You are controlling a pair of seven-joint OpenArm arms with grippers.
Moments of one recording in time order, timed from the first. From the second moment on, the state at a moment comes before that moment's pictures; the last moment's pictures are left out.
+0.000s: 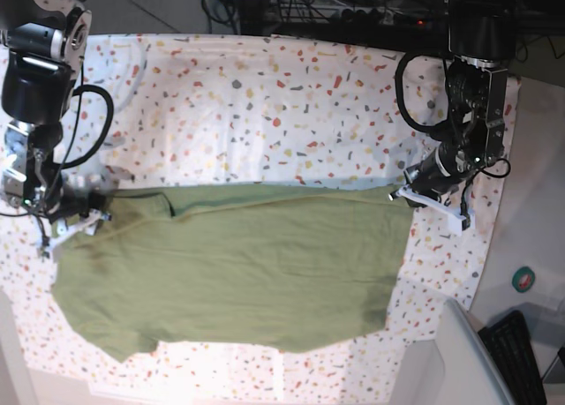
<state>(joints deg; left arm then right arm) -0.8 -17.3 -2.7 71.6 -35.7 2.7 35.2 16.4 11.1 19.2 50.1 9.8 13.5 -39.4</state>
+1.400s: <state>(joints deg) 20.5 -18.4 -3.6 88.5 -35.7 2.9 32.4 -23.6 2.3 27.8 99.4 9.7 14.3 -55.3</state>
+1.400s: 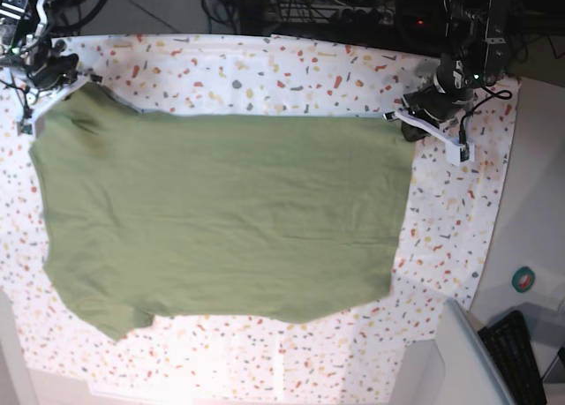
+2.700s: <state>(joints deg) 4.3 -16.9 -3.5 84.0 -36.1 6.2 32.9 6.1 7.0 21.6 87.9 9.5 14.1 -63.1</state>
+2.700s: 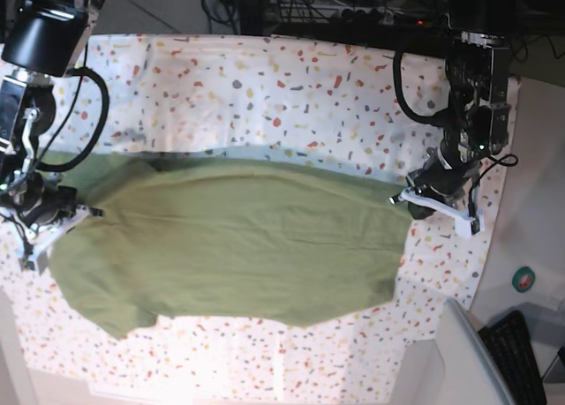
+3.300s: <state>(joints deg) -6.9 -15.4 -3.5 71.8 -36.1 6.2 32.9 15.8 8.2 21.6 72.7 9.5 13.9 -59.9</state>
